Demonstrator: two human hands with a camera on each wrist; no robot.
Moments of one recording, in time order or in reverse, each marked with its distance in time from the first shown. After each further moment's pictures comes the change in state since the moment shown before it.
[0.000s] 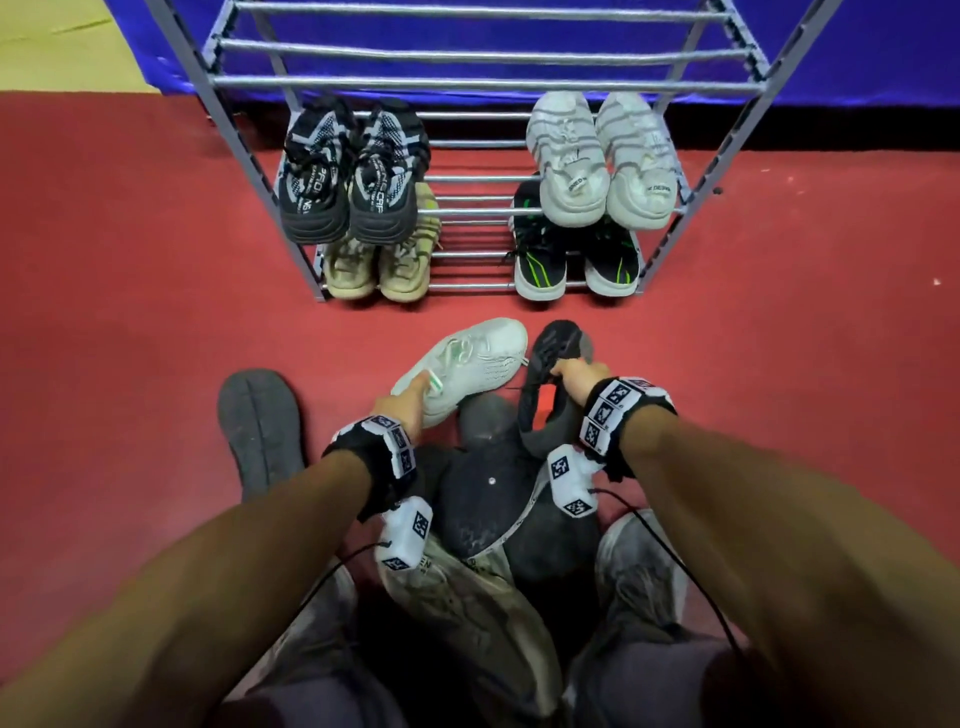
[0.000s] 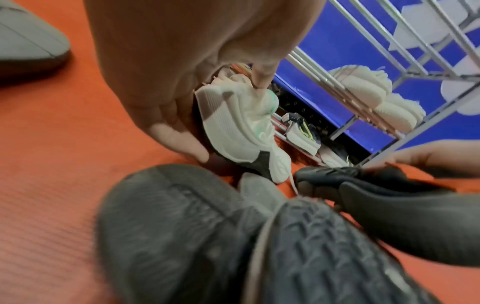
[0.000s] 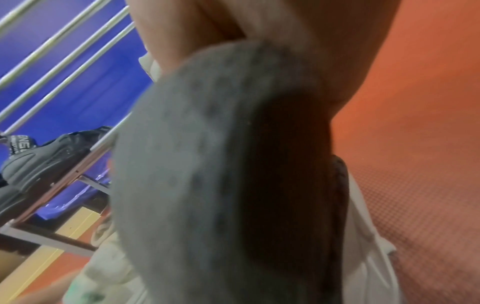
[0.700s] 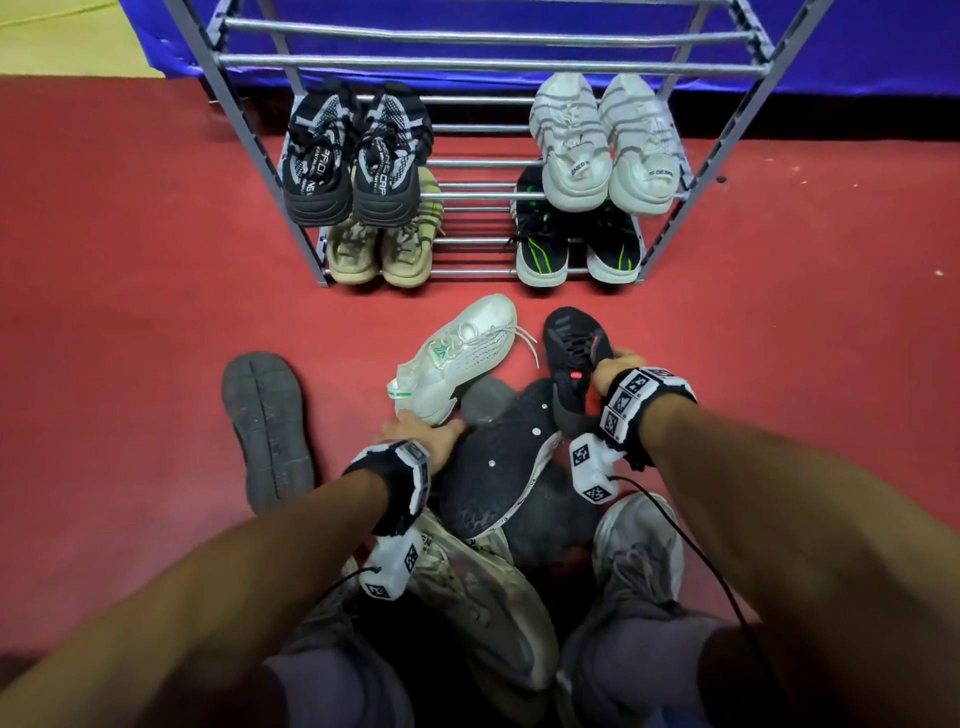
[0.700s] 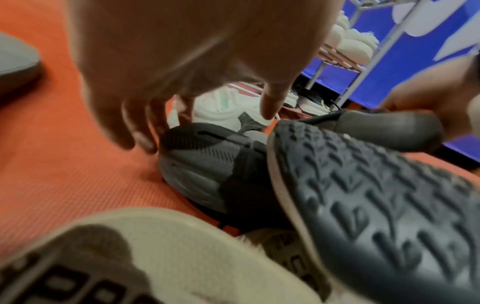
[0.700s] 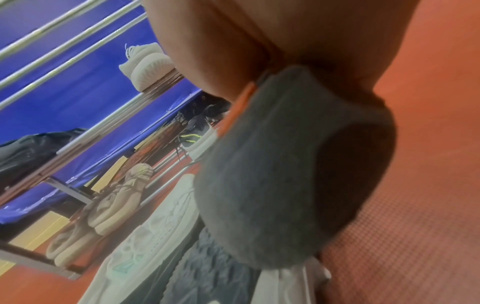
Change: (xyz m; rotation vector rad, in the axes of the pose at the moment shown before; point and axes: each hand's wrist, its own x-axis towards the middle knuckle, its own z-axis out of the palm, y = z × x) left_hand -0.040 -0.036 0.011 0.519 -0.065 0.162; right_hand 0.009 0.022 -0.030 -0.104 0.125 -0.081
